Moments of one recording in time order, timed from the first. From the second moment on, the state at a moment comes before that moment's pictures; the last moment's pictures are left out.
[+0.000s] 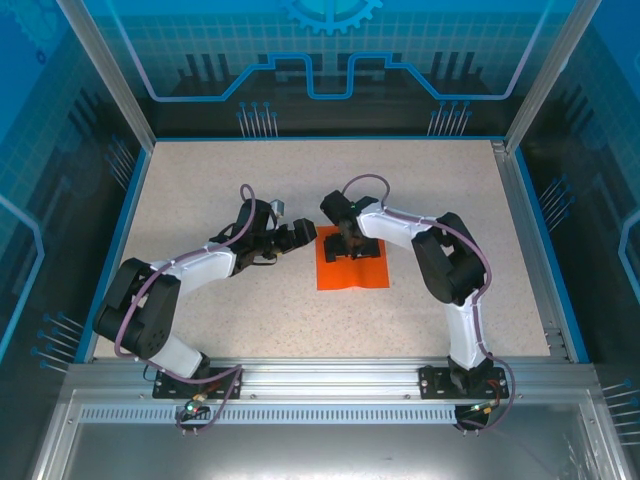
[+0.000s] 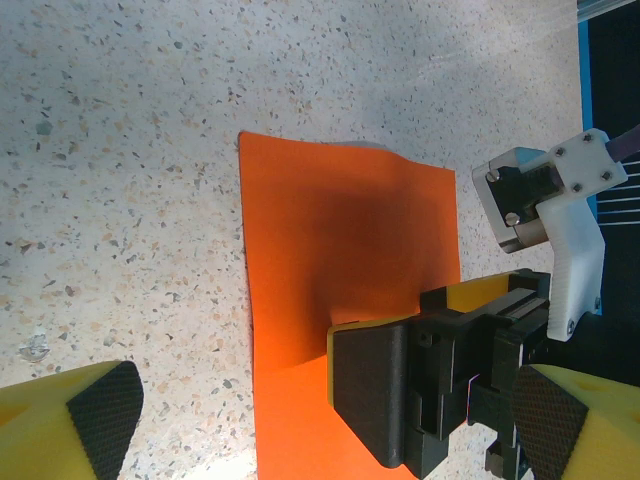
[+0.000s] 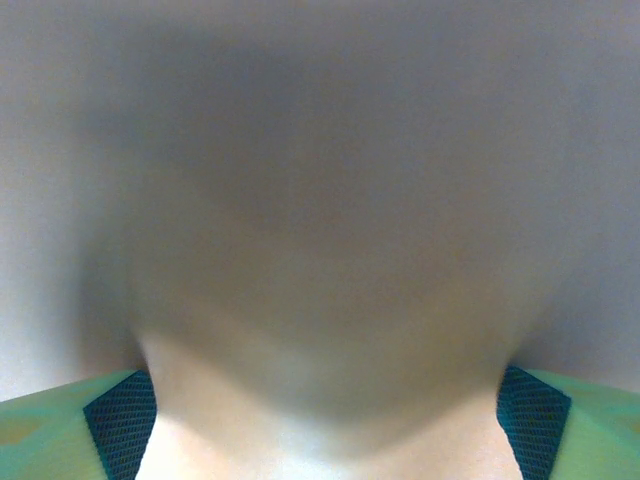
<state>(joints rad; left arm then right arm) -0.38 1.54 0.78 0.05 0.35 -0.79 0.65 2.07 1.46 -0.83 0.10 0.57</state>
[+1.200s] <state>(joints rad) -0.37 1.52 0.78 0.03 0.35 -0.81 0.56 1.82 1.32 -0.63 -0.20 0.59</state>
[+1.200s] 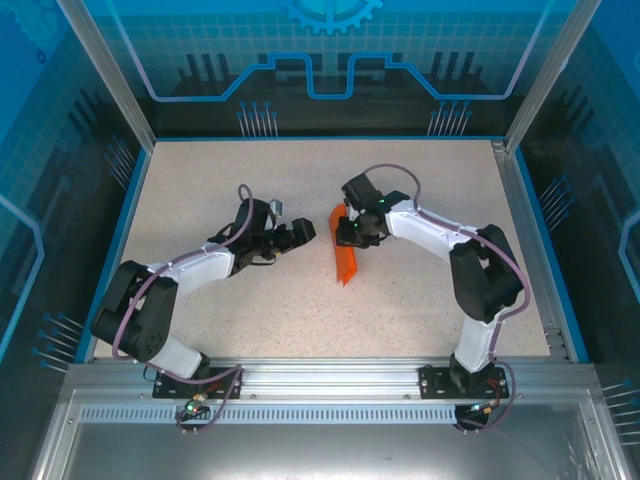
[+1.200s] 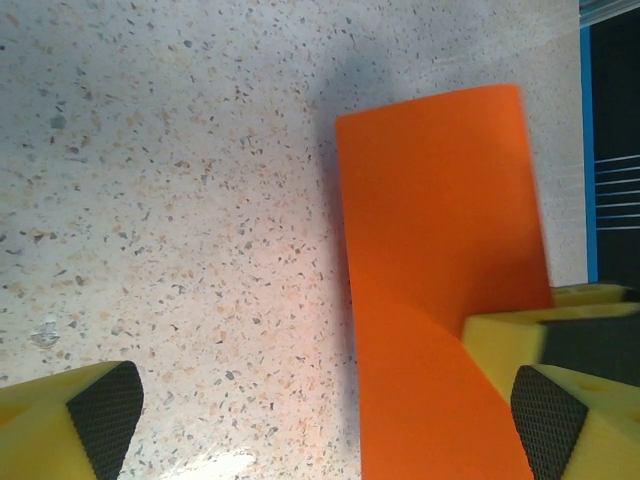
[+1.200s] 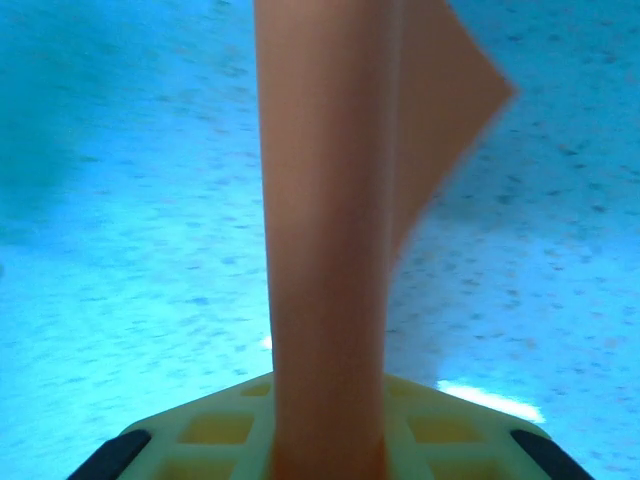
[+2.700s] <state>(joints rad) -0.44 1.84 0.95 0.08 0.72 -0.91 0.40 1.72 0.94 -0.27 -0.44 0.79</state>
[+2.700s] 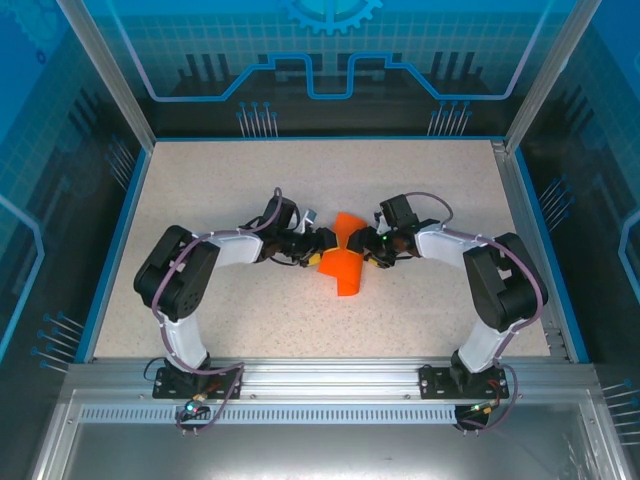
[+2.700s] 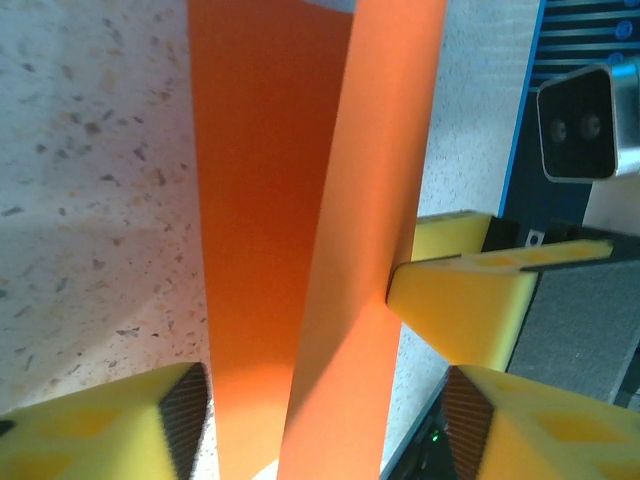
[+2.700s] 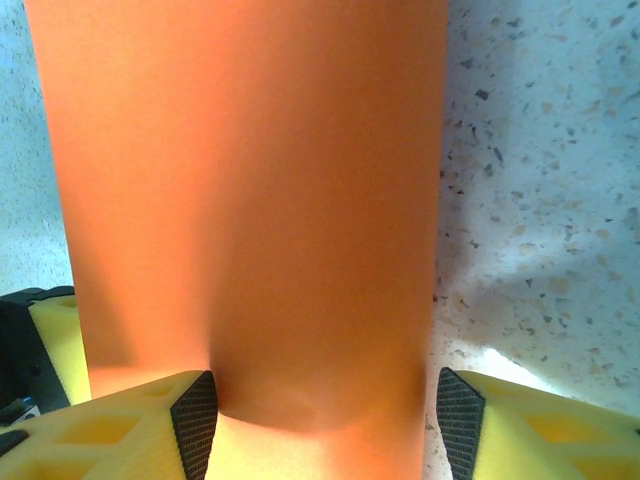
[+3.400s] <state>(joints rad) -0.50 1.86 0.94 0.20 0.73 -1.01 0.33 1.71 0.92 -0.28 -0.54 0.73</state>
